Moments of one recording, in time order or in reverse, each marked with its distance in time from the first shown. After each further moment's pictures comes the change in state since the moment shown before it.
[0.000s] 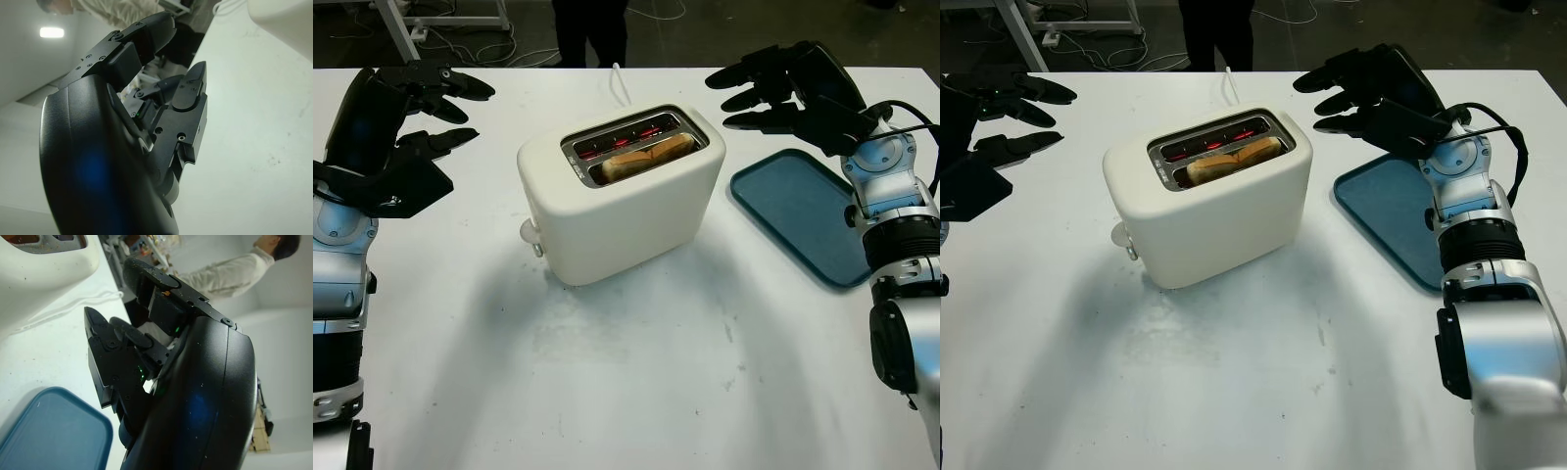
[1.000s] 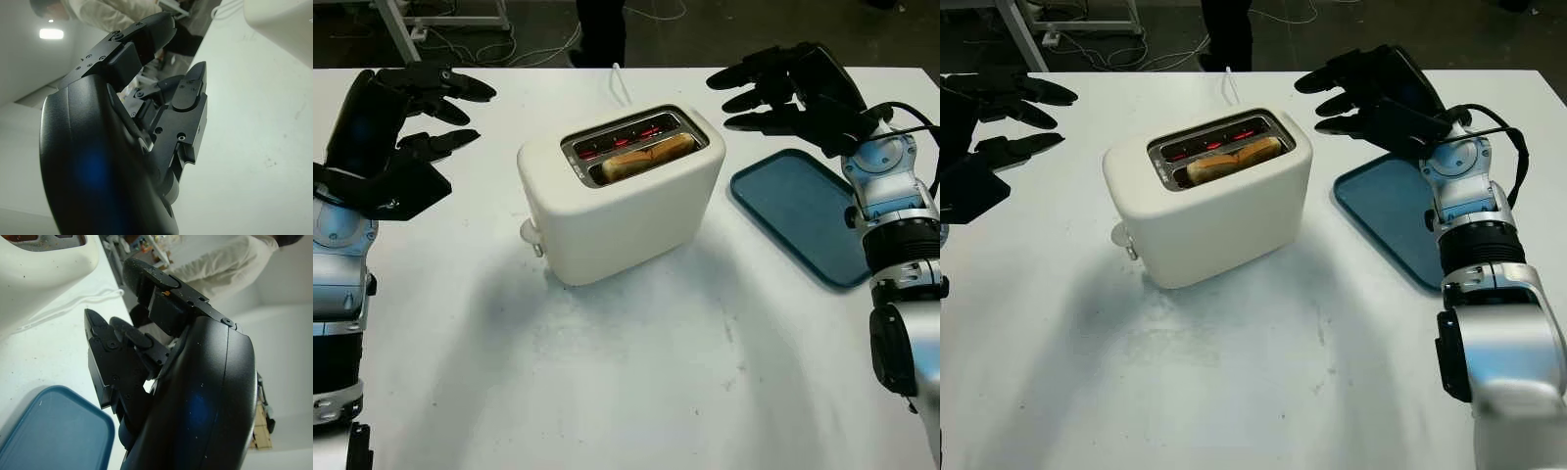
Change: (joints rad) left arm 0.013 0.000 0.001 -0.017 -0.020 0.001 0.000; right arm 0.010 0.000 -0.003 -0.021 0.004 0.021 -0.001
